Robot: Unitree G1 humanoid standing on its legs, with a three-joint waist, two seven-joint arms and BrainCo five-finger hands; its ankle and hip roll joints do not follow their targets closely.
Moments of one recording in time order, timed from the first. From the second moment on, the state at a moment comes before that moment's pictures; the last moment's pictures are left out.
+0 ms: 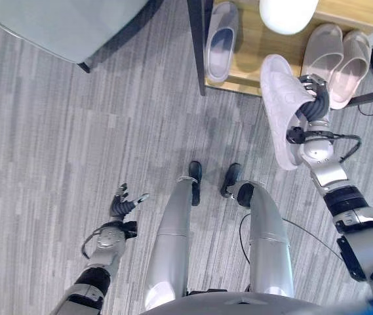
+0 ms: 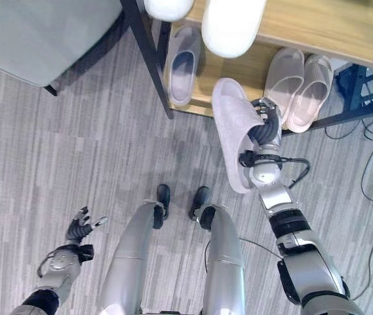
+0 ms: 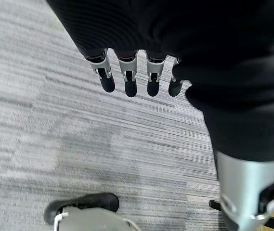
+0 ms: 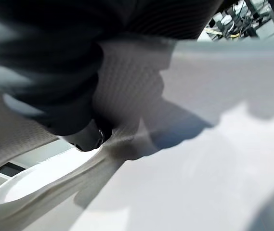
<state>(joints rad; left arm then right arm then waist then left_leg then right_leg) -0.11 0.37 -0.19 0.79 -0.44 -0.27 0.20 -0.60 -0.50 0.20 0.50 0.02 -0.19 -0.51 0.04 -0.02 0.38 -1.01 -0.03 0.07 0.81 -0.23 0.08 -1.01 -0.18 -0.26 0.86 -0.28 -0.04</state>
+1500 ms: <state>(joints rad) -0.13 0.54 -0.32 0.60 -0.46 -0.32 0.24 -1.39 -0.80 0.54 0.92 0.07 -0.13 -0.67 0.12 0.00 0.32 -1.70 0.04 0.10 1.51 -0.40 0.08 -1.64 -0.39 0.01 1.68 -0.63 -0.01</state>
